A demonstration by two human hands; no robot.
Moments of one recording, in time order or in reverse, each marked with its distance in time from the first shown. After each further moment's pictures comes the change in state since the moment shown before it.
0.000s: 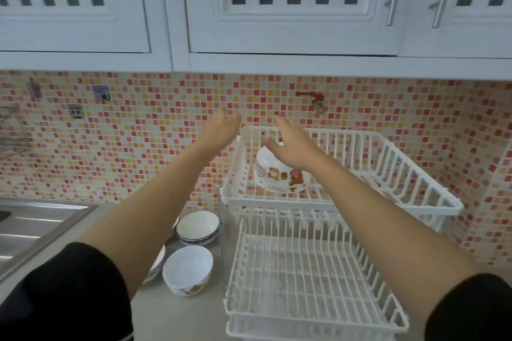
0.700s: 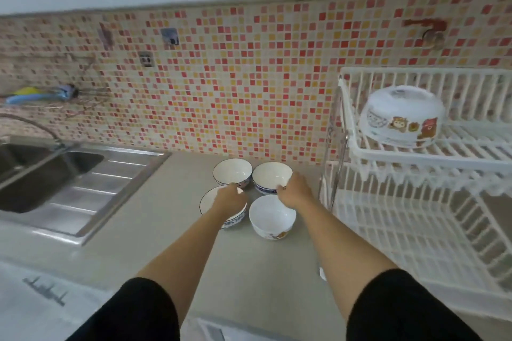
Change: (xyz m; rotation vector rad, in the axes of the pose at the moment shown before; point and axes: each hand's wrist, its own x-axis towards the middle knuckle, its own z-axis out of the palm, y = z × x) left_hand -0.063 -0.303 -0.039 0.364 -0.276 -0.489; right_hand -0.006 -0.073 0.298 0.203 -0.330 0.479
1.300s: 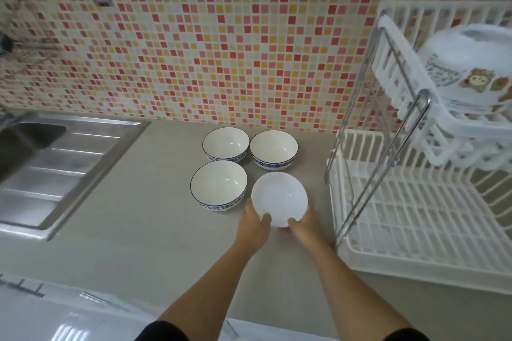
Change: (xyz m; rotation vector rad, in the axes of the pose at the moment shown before) left_hand 0.030 -0.062 0.126 -0.381 -0.091 0.038; right_hand 0.016 0.115 0.141 0.433 0.037 0.272
